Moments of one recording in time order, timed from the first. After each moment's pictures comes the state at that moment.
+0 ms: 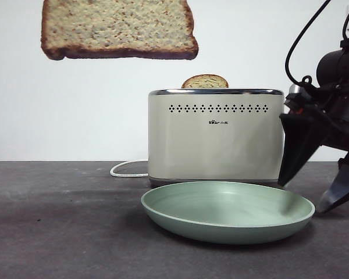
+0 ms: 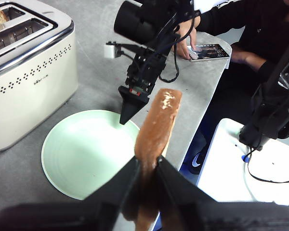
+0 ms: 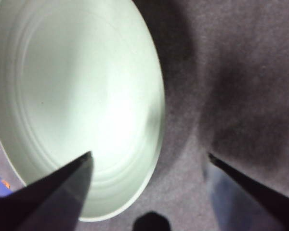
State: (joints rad) left arm -0.68 0.88 1.08 -0.72 0.42 0.03; right arm 0.17 1.66 0.97 -0.69 -0.55 -0.07
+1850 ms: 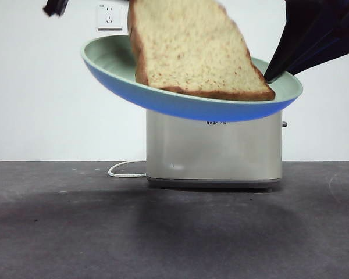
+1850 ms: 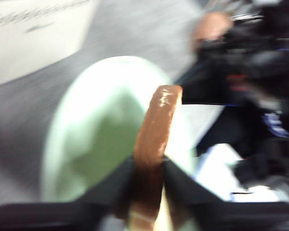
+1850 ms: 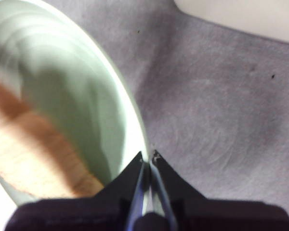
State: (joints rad) left arm -0.68 1.19 1.08 -0.55 0.40 -0.32; right arm 0.40 1.18 0.97 -0.72 -0.48 0.09
